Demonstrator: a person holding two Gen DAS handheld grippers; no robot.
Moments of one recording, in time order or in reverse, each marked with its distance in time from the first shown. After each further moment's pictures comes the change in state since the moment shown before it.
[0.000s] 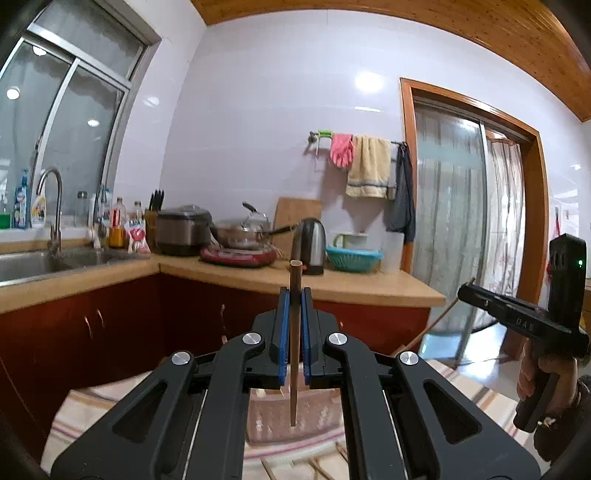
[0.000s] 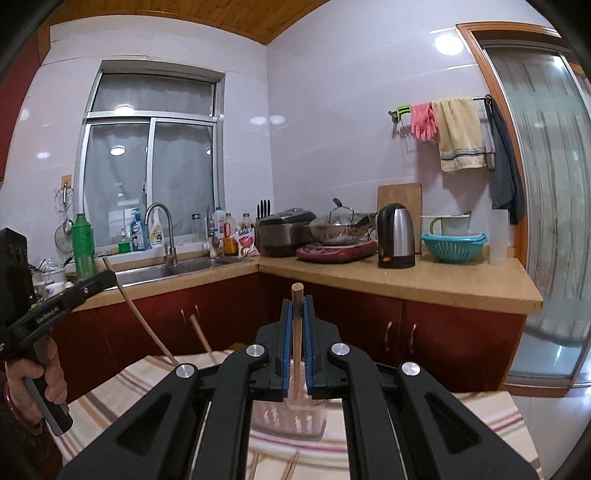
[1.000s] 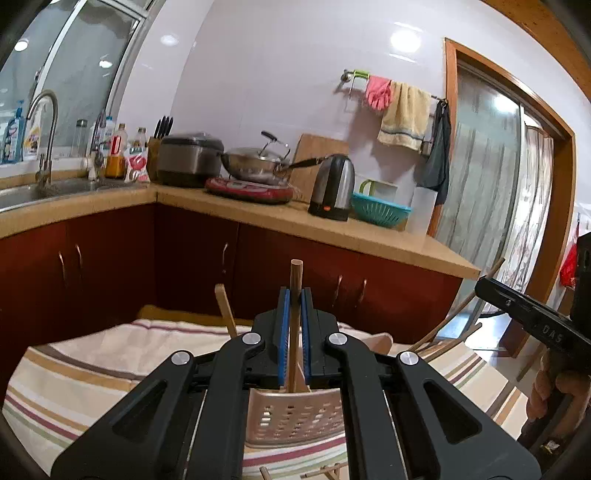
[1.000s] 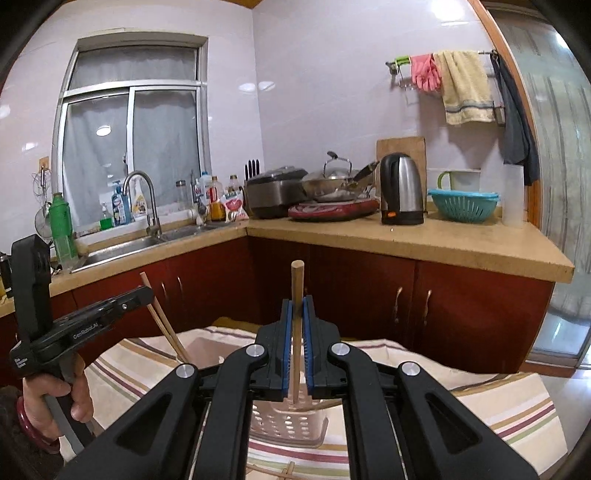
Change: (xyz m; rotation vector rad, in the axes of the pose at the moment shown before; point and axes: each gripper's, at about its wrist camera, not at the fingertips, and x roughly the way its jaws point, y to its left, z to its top) left arm 0.124 0.044 -0.077 -0.125 0.231 0.022; right arm 0.102 -0.010 -0.041 0.040 0.153 -0.013
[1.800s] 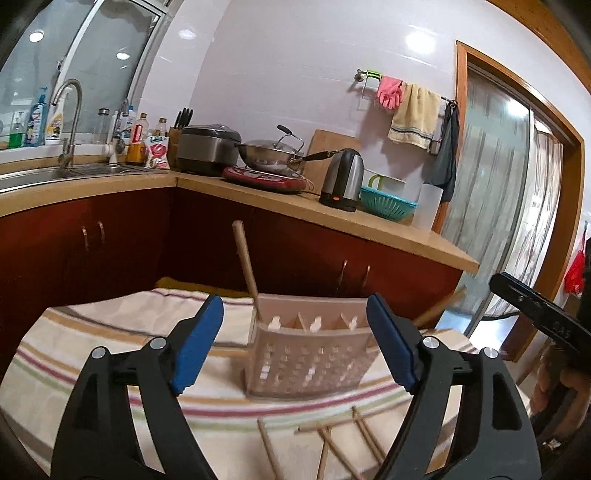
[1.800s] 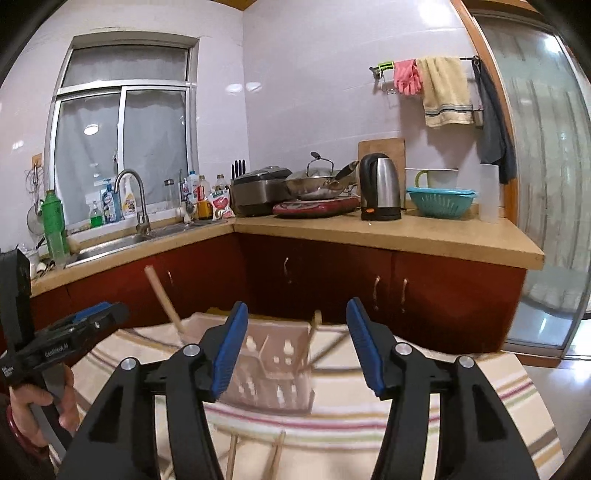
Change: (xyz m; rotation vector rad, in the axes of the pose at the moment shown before) left arm -0.060 -0.011 -0.035 -0.036 0.008 0.063; right arm -0.062 0.005 -0.029 -0.004 -0.008 -0.080
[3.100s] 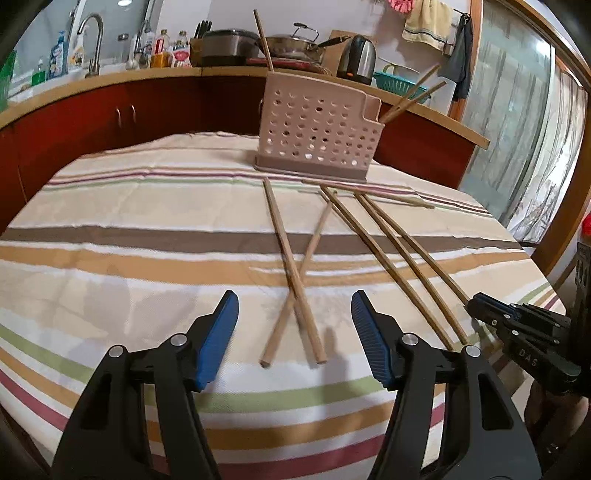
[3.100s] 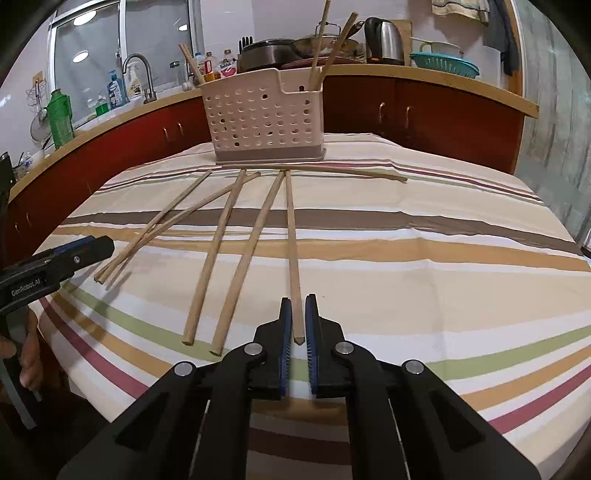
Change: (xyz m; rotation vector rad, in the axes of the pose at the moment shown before) left arm -0.072 -0.031 -0.195 -0.009 0.354 0.099; right arm -0.052 0.008 -0.215 -0.011 0.429 0.016
